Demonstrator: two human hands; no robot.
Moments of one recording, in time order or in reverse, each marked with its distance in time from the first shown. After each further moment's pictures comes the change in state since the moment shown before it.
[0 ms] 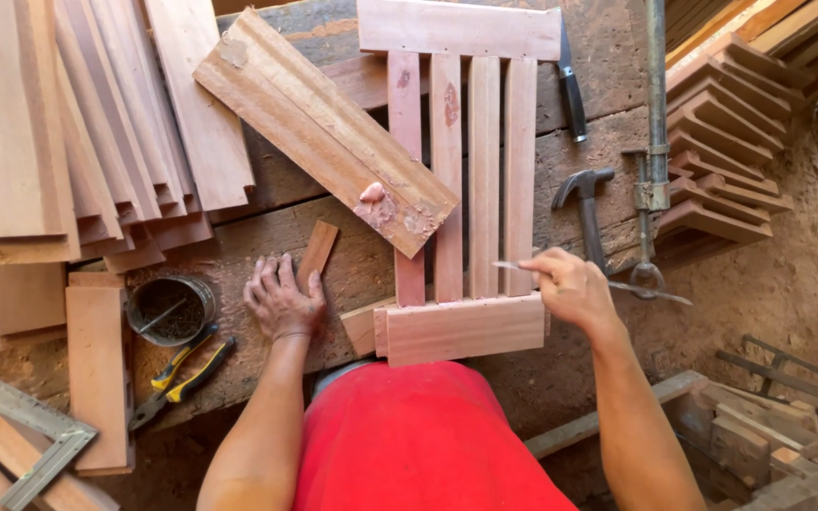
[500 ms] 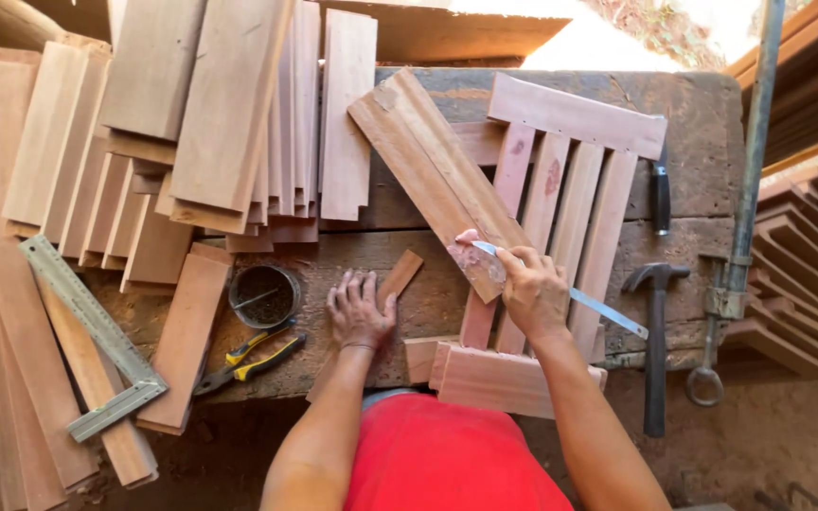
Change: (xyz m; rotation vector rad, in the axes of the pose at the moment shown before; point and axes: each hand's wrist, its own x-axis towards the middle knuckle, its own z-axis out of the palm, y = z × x) left_hand 0.007 0.006 -0.014 -0.024 0.005 -0.068; right_hand 0.100 -0.159 0.057 -0.234 0.424 -0.345
